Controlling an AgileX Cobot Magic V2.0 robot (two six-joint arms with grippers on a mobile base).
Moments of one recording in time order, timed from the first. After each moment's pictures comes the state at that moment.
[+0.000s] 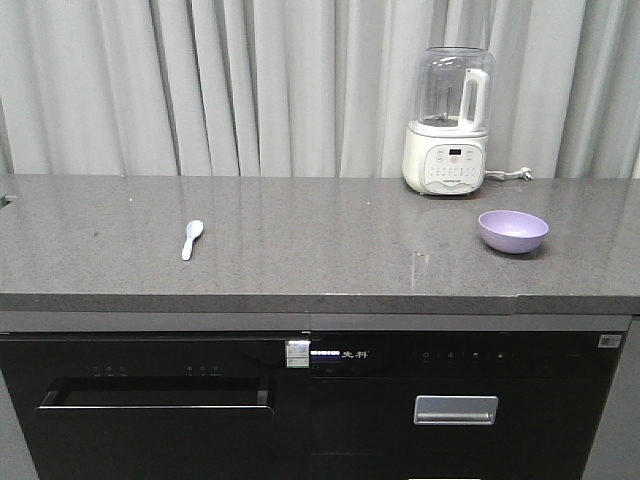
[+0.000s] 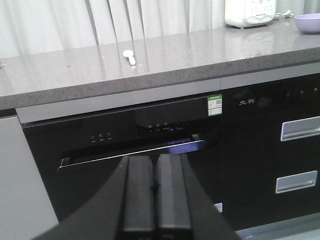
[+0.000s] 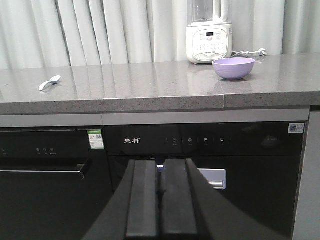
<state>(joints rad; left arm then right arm) -0.16 -0.01 0.03 0.04 0.17 0.02 0.11 -0.01 0.03 -0.08 0.10 0.16</state>
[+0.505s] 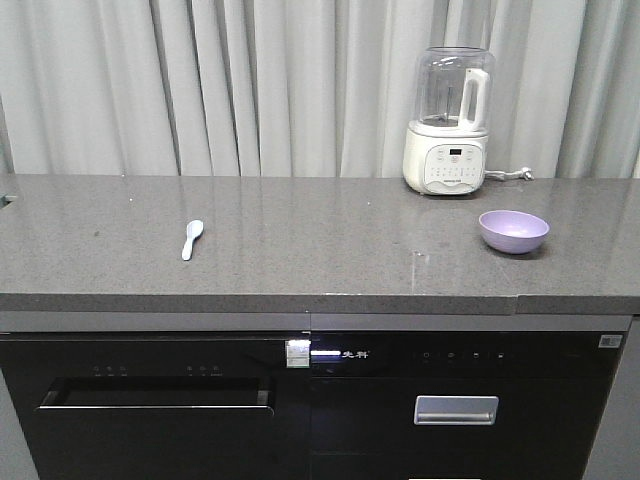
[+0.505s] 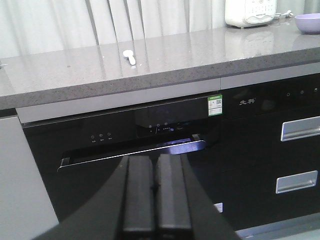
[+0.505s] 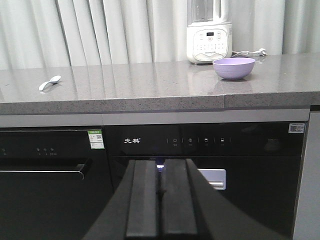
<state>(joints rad) -0.16 -0.01 0.03 0.04 0.17 0.02 0.11 -0.01 0.03 -0.08 0.10 0.16</state>
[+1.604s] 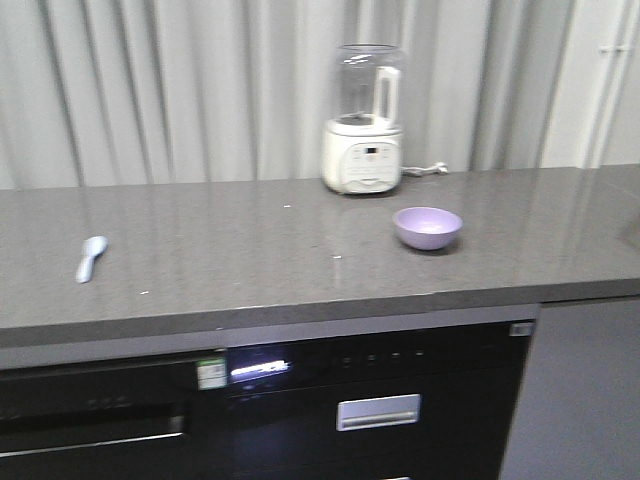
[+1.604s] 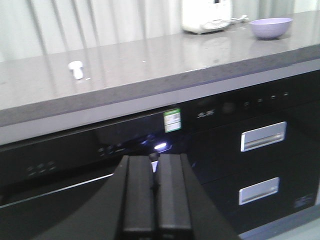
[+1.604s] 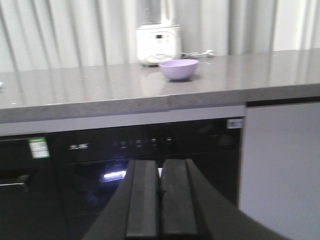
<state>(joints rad) -0.16 -0.01 0.03 0.04 0.17 0.02 0.11 -0.01 0.03 -0.08 0.10 0.16</state>
